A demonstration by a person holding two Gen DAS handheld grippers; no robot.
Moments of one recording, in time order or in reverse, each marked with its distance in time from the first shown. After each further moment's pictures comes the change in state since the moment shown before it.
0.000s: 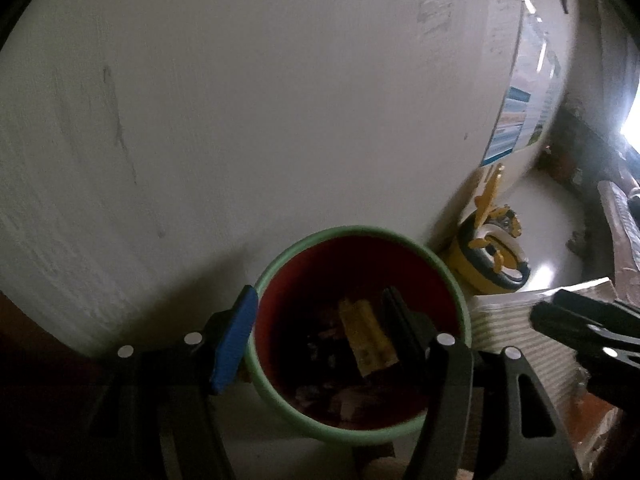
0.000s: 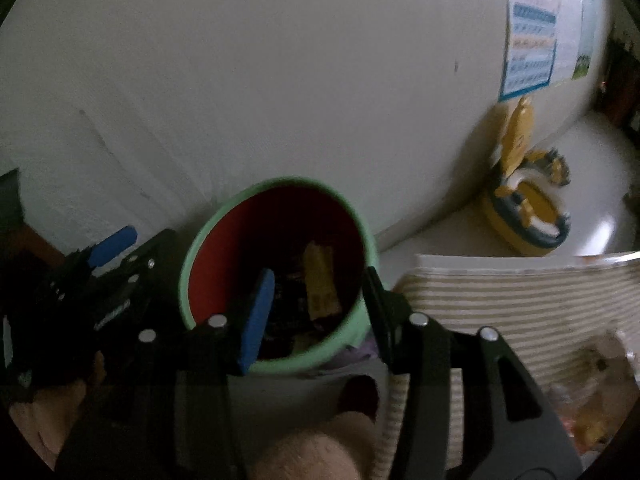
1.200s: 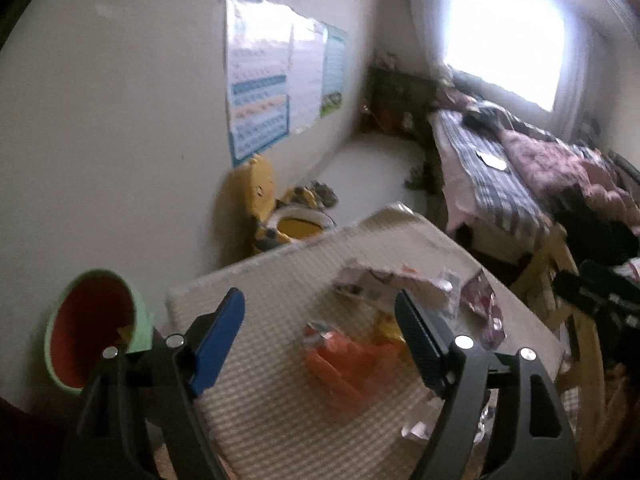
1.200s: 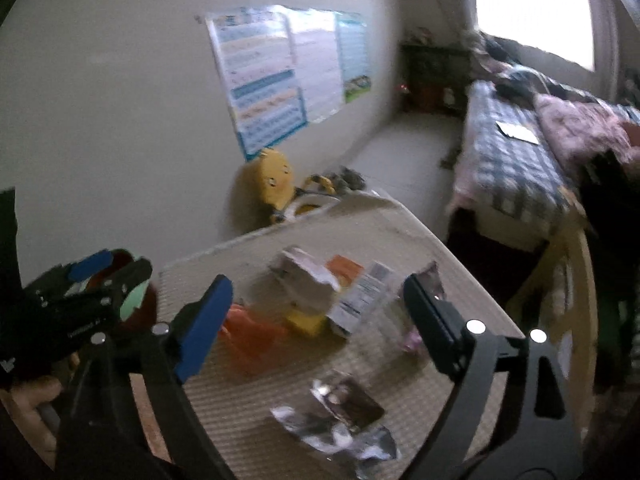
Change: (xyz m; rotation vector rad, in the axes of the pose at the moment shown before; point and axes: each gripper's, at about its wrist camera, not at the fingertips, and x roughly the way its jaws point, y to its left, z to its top) left arm -0.144 -0.293 -0.091 0.417 -0.046 -0.469; right arm -0.290 -0.218 -0.206 0.435 -0.295 -0.480
